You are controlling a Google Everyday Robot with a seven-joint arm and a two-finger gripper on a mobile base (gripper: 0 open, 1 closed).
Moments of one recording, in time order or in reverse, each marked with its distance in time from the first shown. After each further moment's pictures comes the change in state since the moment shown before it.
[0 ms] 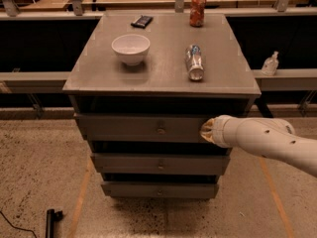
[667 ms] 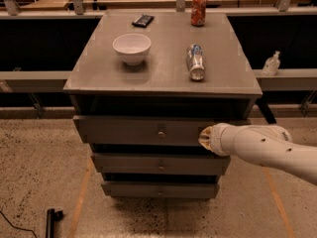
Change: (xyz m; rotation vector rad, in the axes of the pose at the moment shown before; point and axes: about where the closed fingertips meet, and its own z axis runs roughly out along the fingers) arm 0.000 0.031 0.000 -0.045 0.013 -0.009
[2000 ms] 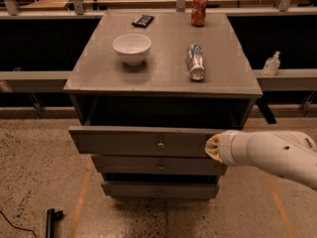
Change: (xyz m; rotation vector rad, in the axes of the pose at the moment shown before) arm -0.012 0.027 -0.062 -0.070 0.013 0.032
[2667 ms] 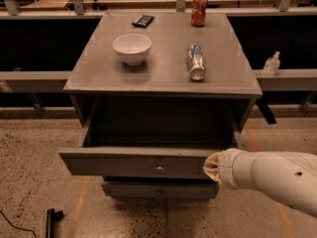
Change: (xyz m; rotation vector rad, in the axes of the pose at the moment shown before) arm -0.021 0.058 -0.040 -0.060 0.000 0.059
